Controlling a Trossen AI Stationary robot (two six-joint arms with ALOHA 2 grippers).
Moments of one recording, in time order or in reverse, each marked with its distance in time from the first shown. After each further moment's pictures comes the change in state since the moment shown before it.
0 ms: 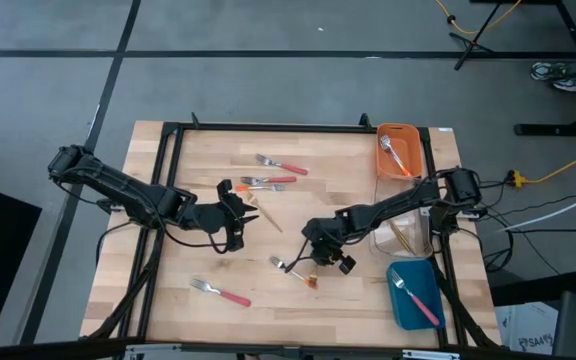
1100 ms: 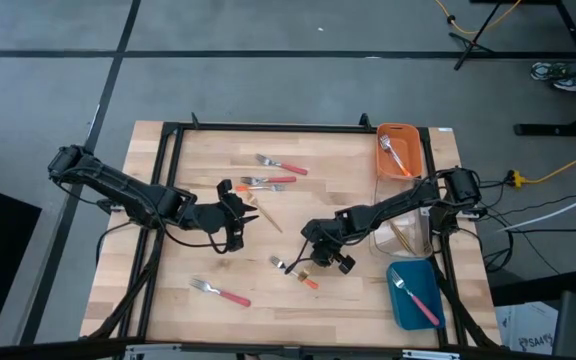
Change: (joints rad) left arm 0.000 0.000 0.000 0.000 0.000 0.000; right arm 0.001 0.010 0.001 -0.001 0.061 -0.026
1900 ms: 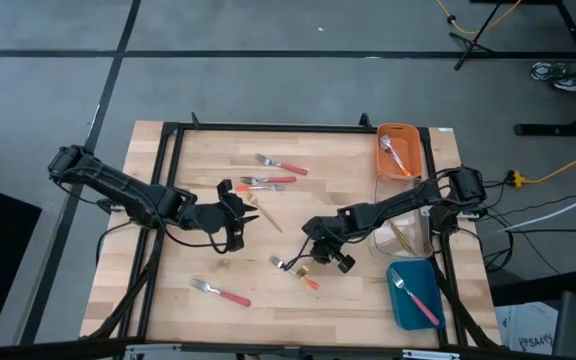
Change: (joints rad) left arm 0.000 0.000 0.000 0.005 0.000 0.000; right arm 0.000 -0.060 -0.006 0.000 -0.021 0.075
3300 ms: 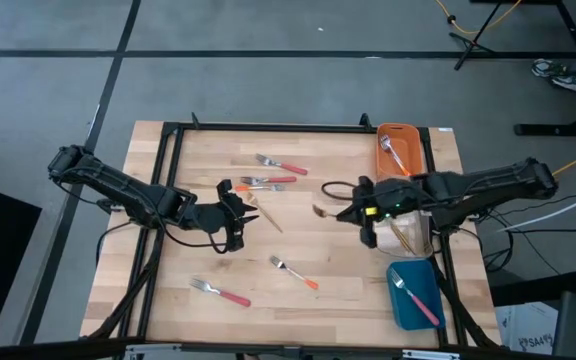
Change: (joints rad) left arm 0.000 0.000 0.000 -0.004 0.000 0.000; right arm -0.001 -0.694 0.004 -0.294 0.330 0.885
